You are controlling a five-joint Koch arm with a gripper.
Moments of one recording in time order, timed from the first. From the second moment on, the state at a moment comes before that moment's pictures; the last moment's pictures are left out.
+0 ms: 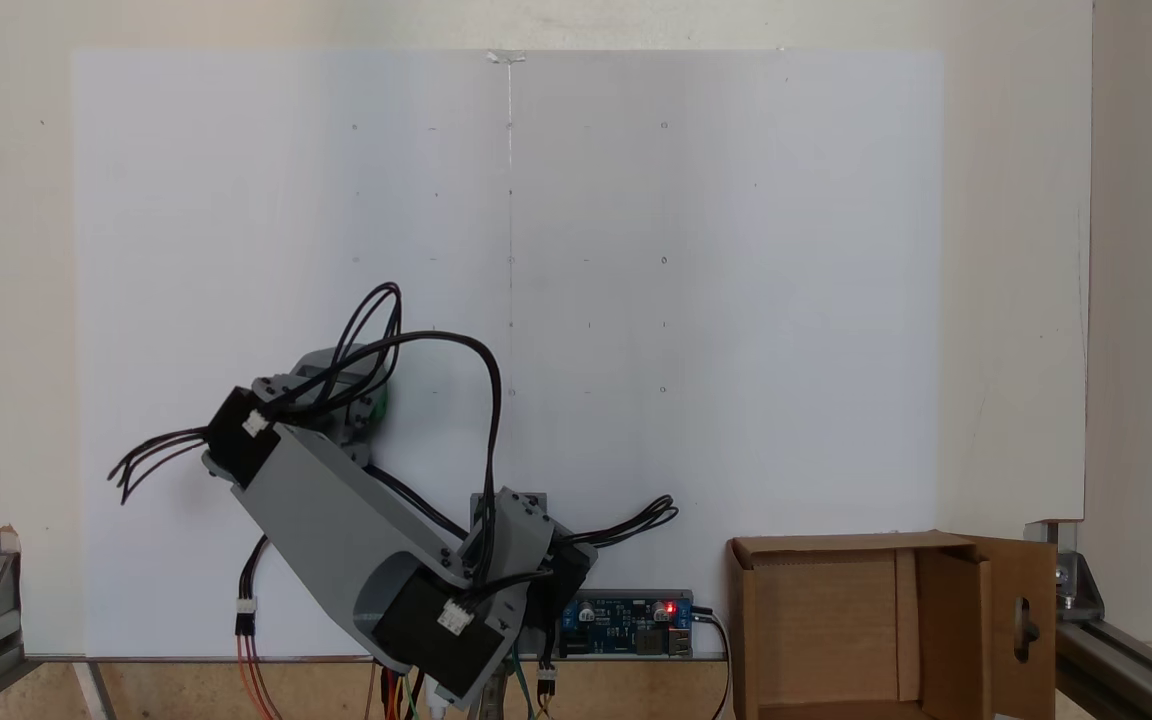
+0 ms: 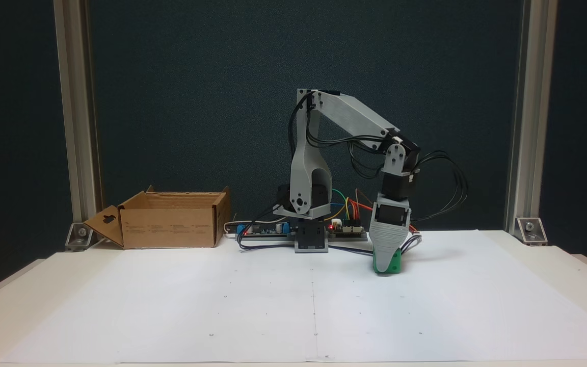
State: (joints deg) arm -54.8 86.4 117.2 40.7 64.2
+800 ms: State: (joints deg) arm -53.2 91.2 116.5 43.7 64.0
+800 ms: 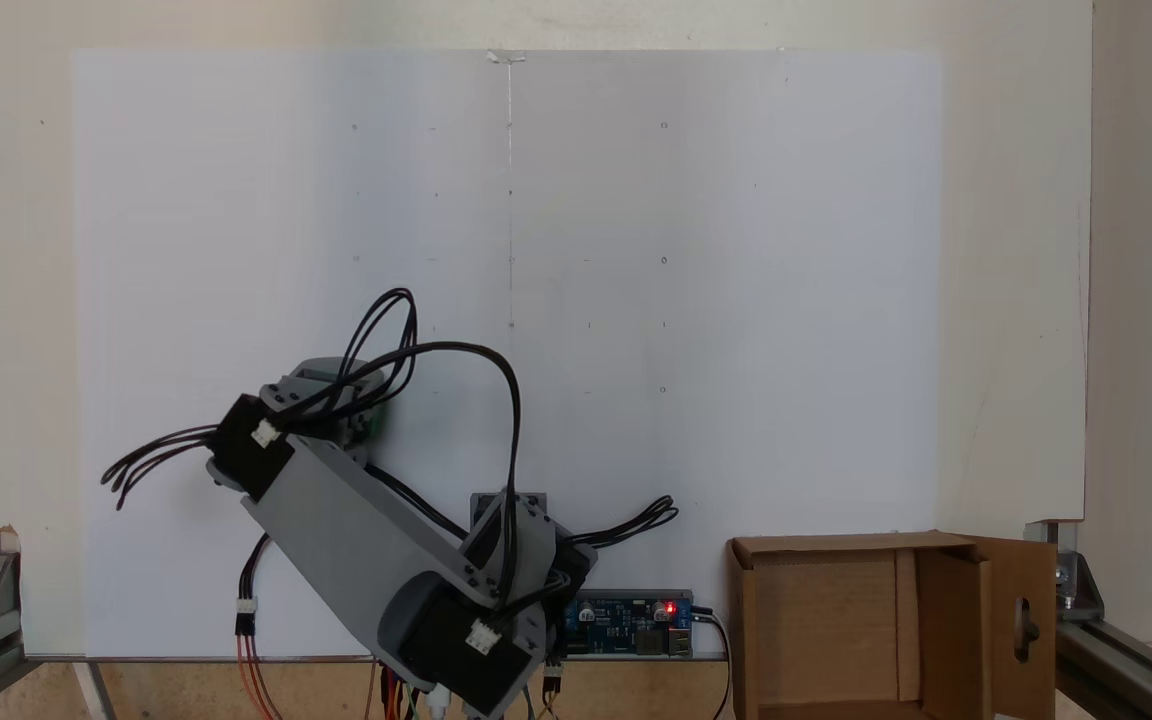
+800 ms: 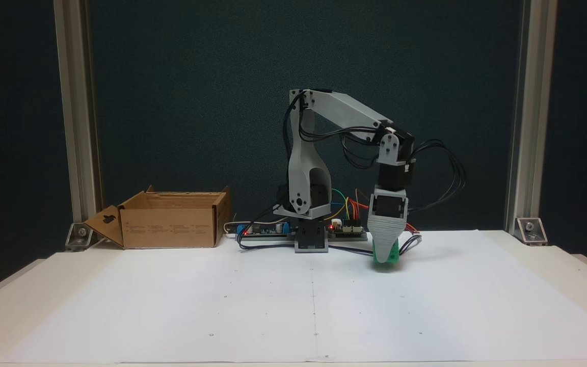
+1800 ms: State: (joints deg) arm -6.9 98.1 86.9 69.7 34.1
